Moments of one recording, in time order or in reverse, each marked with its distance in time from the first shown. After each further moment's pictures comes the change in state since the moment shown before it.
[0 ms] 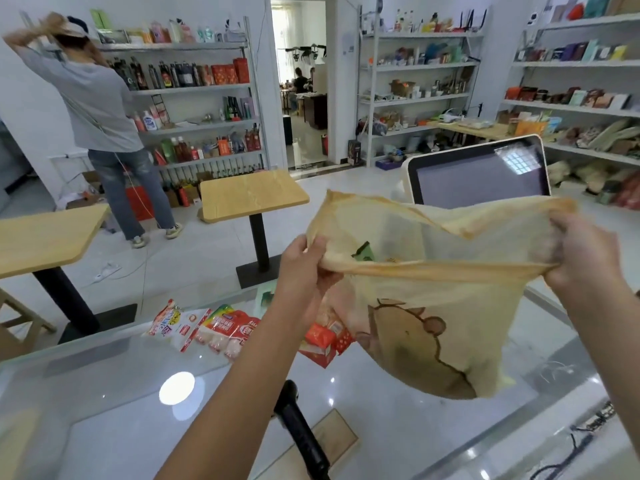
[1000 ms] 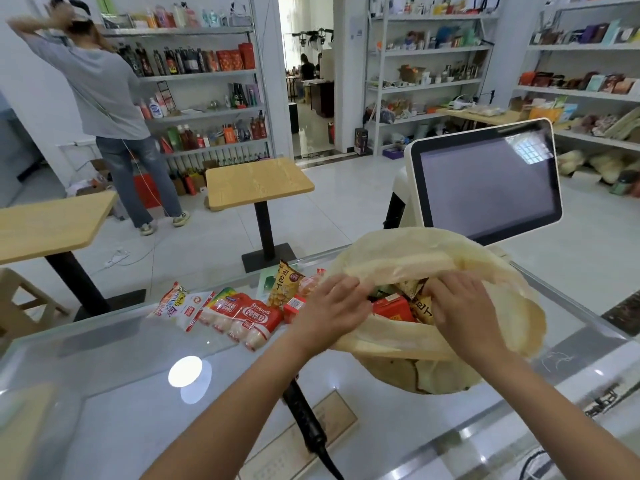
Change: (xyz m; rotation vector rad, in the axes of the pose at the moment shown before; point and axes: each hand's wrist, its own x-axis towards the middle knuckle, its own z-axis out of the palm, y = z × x) left_hand 0.022 -0.099 -0.051 1.796 -0.403 1.582; right_hand -0.030 0.148 -0.023 -1.283 -0.430 -1.280
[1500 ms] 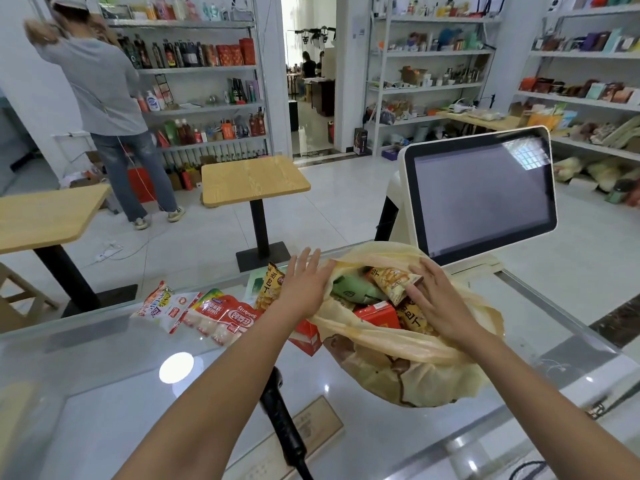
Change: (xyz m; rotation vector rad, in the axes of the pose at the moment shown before) left_hand 0.014 -0.042 0.064 -0.172 -0.748 -0.644; right_hand 0.021 0.042 0.042 0.457 -0.534 0.361
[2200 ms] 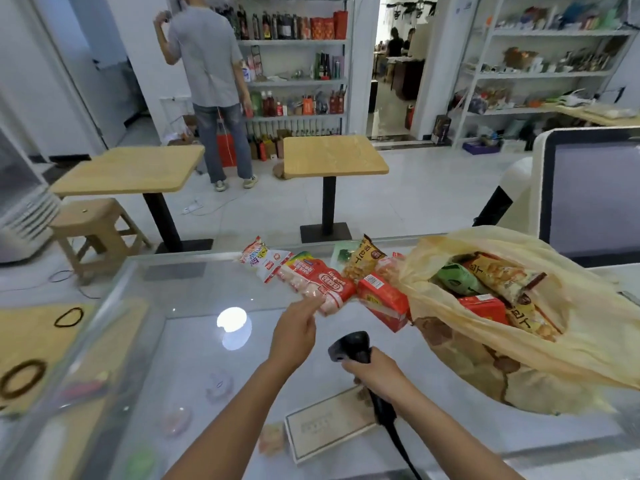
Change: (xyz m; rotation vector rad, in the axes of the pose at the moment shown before) left_hand -0.179 -0.094 0.077 -0.654 0.250 -0.427; right_hand -0.086 -0.186 0.162 0.378 -0.636 0.439
